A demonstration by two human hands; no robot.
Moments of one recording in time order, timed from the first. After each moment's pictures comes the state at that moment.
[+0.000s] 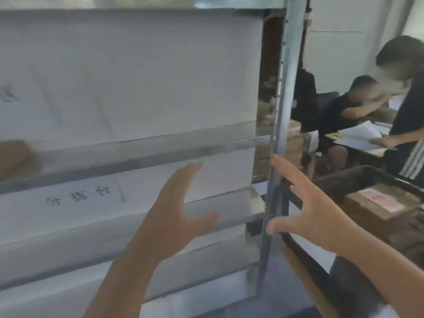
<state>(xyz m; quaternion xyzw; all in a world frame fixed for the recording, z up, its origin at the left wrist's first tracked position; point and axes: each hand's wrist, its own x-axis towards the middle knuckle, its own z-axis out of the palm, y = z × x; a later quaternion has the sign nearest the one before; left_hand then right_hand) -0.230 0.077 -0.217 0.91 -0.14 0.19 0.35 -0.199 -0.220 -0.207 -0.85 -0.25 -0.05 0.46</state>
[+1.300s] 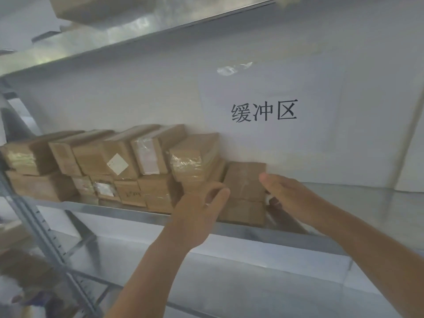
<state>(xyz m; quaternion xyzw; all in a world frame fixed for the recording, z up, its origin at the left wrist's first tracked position) -0.224 0.659 -0.160 0.89 0.19 0.24 0.33 -0.065 0.486 -0.155 -0.77 -0.38 0.15 0.48</state>
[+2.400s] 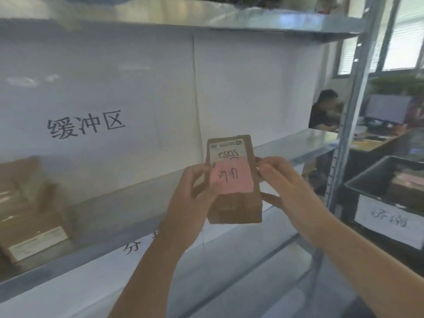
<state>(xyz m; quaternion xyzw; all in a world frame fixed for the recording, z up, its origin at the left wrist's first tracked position) -0.183 0.461 -0.162 0.73 -0.18 0.09 0.65 -0.204 0.258 -0.161 -0.70 -0.10 -0.13 0.69</state>
